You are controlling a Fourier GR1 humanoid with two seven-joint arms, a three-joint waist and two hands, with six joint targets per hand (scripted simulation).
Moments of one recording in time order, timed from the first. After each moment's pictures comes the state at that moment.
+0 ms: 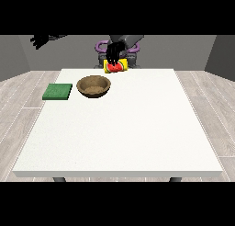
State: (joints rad) left arm -0.92 0.01 -0.65 -0.63 -1.30 0.35 0.52; right arm -0.30 -0.38 -0.37 -1.19 -0.35 0.29 0.01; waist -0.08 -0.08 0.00
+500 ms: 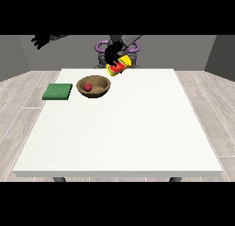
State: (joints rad) left arm -0.95 0.03 -0.80 -0.60 -1.49 0.15 0.46; right arm -0.32 -0.36 -0.36 -1.19 -0.36 0.27 0.03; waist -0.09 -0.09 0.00
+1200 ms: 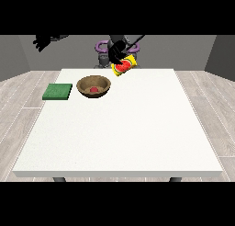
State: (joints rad) left arm -0.96 0.07 -0.77 -0.64 -1.65 0.06 0.38; right arm -0.31 -0.36 -0.36 -1.19 -0.38 0.28 0.03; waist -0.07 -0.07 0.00
